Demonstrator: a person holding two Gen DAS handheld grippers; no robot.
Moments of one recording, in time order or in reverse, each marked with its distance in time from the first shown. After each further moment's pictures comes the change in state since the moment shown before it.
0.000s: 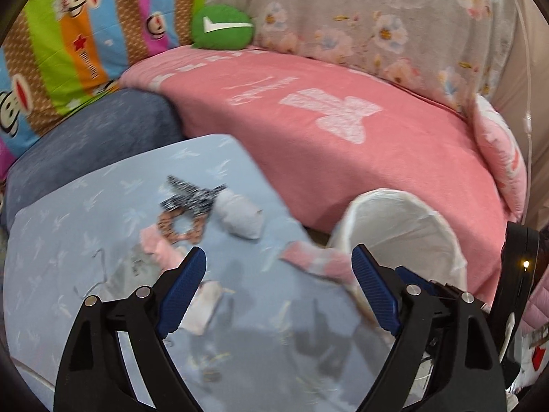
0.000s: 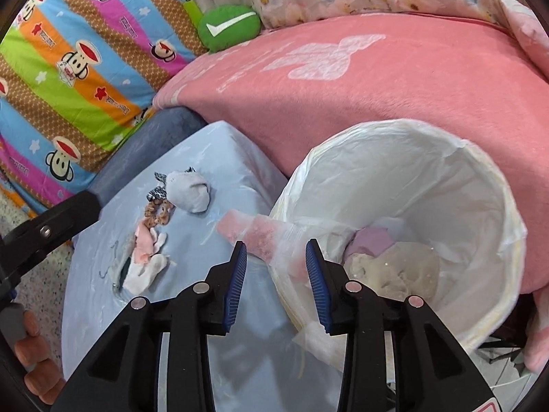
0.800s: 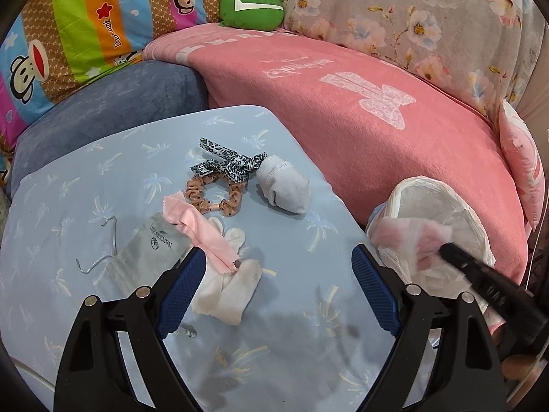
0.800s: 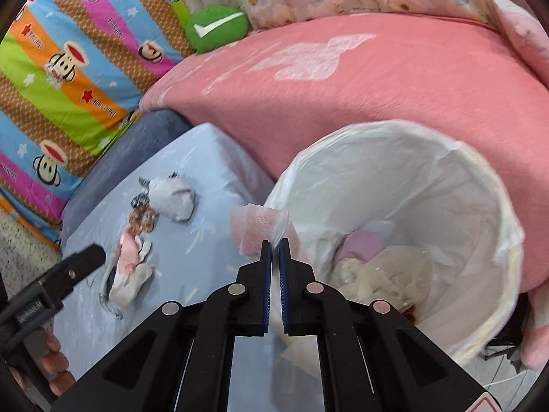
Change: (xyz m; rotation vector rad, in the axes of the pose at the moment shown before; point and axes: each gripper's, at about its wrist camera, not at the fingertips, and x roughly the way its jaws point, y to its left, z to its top) left arm 0.019 0.032 -0.021 -0.070 0.048 0.035; right arm -0.015 -0.013 0.011 0.026 -0.059 -0.088
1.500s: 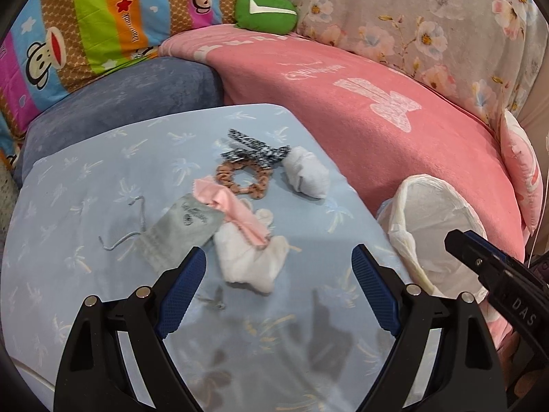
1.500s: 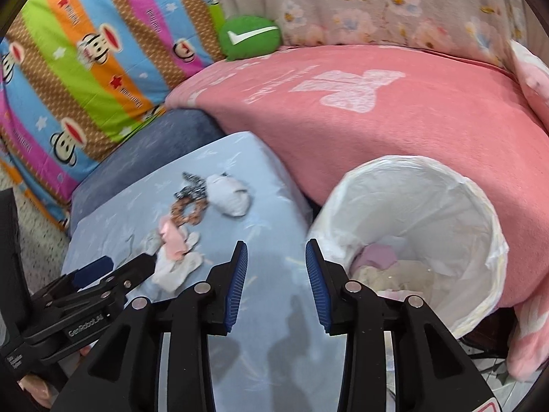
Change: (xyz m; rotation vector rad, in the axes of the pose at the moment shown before) left arm -0.026 0.032 -0.020 -0.048 -0.018 0.018; right arm -0.040 0.086 -0.023 -0.161 -0.026 0.049
